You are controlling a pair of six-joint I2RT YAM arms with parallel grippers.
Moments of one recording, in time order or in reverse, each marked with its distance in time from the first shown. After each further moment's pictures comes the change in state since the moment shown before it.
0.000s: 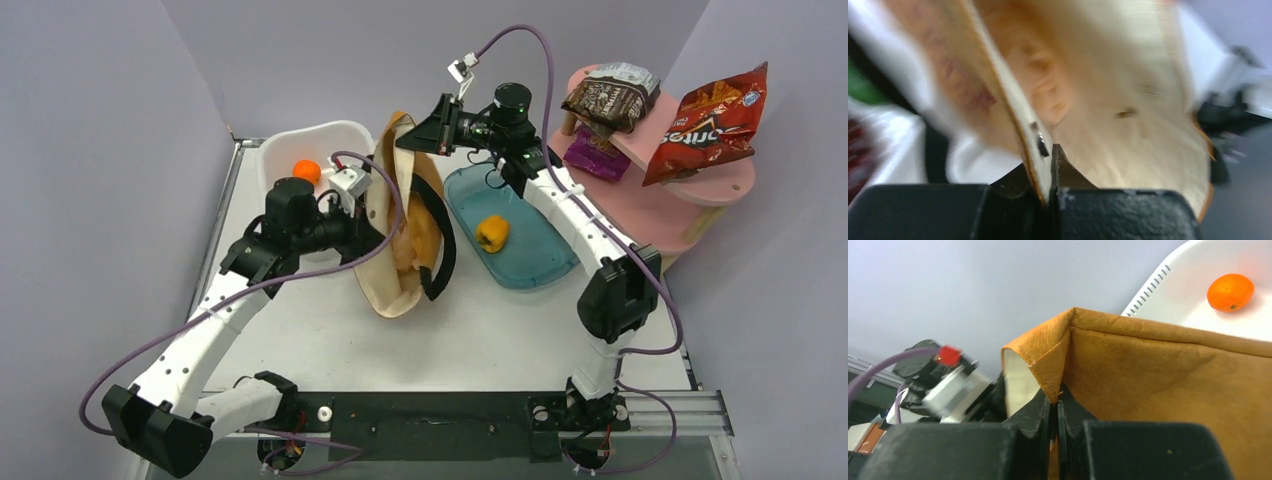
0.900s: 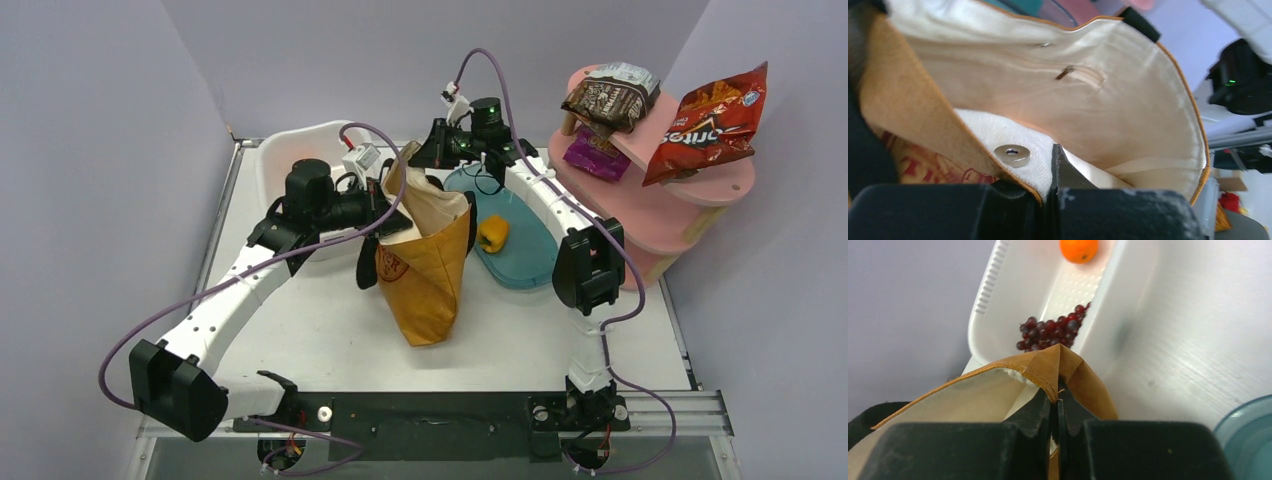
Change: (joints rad) left arm -0.053 0.137 0.037 0.278 0.226 -0.408; right arm -0.033 0.209 0.112 -0.375 0.204 -0.355
